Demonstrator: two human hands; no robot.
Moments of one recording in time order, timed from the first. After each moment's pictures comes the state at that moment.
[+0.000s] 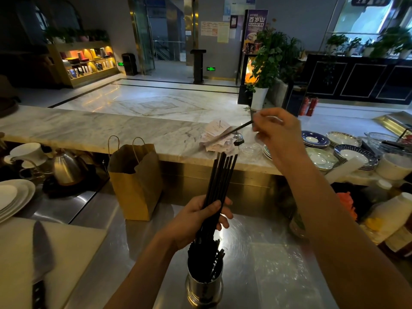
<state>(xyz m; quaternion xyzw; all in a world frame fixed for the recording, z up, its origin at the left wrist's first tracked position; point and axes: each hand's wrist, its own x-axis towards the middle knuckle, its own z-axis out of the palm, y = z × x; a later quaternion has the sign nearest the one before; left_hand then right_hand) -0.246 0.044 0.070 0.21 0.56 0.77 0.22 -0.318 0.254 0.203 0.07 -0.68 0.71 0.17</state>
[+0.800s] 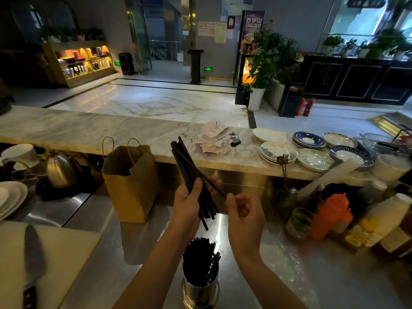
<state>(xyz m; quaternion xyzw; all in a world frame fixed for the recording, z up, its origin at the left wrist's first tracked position) -0.266 0.074 0.081 0.03 0.46 0.89 -0.02 -0.232 0.187 0.054 -0.05 -0.71 0.64 0.30</state>
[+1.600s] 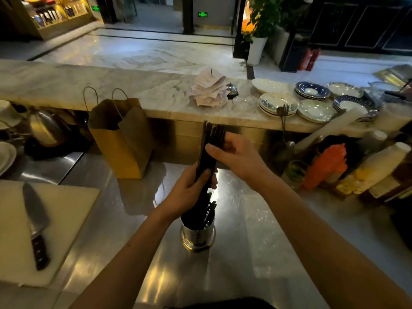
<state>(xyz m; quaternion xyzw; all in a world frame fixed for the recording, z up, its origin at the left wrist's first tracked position) -0.226 0.059 0.026 0.18 0.72 0.66 0.06 -0.254 0.218 0.088 0.15 -0.74 0.65 -0.03</state>
